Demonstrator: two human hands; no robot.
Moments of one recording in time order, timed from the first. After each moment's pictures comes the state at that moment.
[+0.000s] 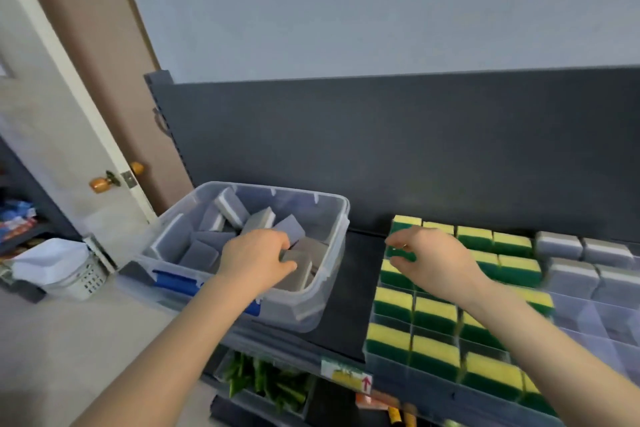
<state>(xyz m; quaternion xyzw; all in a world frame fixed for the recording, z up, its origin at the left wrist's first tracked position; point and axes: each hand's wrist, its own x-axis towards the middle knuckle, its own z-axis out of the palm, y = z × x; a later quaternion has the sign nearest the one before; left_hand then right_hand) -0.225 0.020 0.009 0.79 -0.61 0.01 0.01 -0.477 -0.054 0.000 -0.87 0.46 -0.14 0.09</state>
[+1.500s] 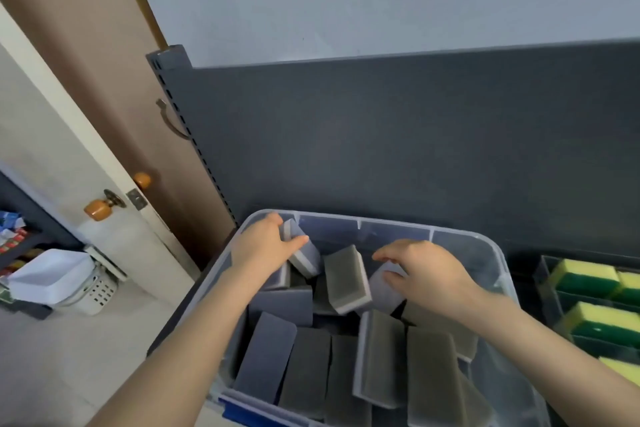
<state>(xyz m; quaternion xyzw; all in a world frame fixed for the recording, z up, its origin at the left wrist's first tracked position) 0.053 -0.141 -0.046 0.84 -0.52 -0.10 0.12 -0.205 -0.164 -0.043 -0.88 0.44 -0.09 0.15</state>
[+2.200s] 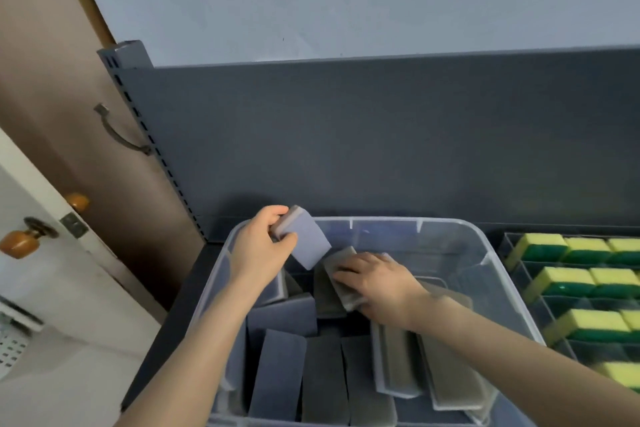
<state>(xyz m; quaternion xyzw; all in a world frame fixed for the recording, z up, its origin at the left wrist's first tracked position) 0.073 -0.144 -0.059 0.70 -0.57 -0.19 0.39 -0.143 -0.147 -0.085 -0.92 0.39 0.01 0.04</state>
